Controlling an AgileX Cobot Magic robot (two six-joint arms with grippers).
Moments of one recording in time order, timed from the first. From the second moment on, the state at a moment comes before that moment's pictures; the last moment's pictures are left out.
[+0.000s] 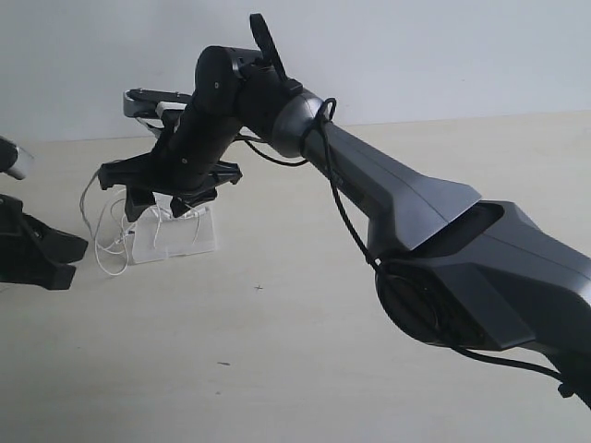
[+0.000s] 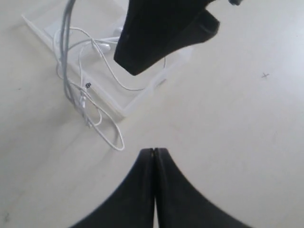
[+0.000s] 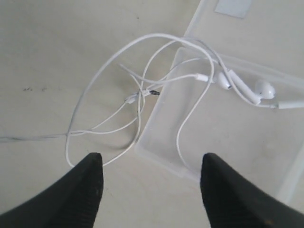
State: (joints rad) left arm 0.12 1.53 -0.63 1.69 -0.43 -1.31; right arm 0.69 2.79 -2.82 0.36 1.21 0.13
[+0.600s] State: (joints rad) left arm 0.13 1.70 -0.83 1.41 -0.43 -1.08; right arm 0.69 2.79 -2.82 0.39 1.20 0.13
